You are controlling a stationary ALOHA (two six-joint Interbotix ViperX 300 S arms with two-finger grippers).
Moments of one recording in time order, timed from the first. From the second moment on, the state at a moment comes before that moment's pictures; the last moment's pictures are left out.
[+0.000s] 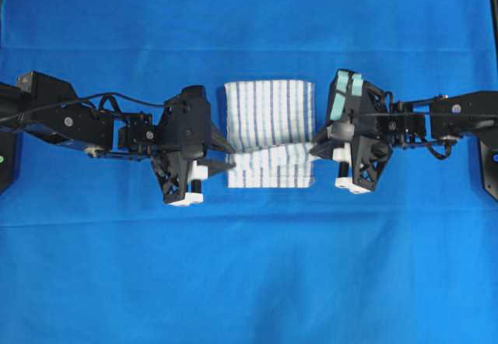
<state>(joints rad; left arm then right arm) -0.01 0.12 0.76 -0.03 -0.22 -0.03 -0.04 -0.08 0.91 -0.08 -0.02 0.23</state>
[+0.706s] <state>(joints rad) -0.01 -0.29 0.83 -0.03 0.04 0.01 0.02 -0.38 0.84 -0.10 0.19 0.22</state>
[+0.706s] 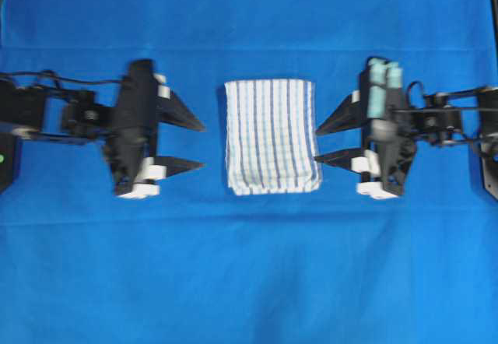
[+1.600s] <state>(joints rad) 0.06 -1.21 1.30 -0.03 0.02 0.02 -0.02 -1.17 1.21 -0.24 0.20 0.21</state>
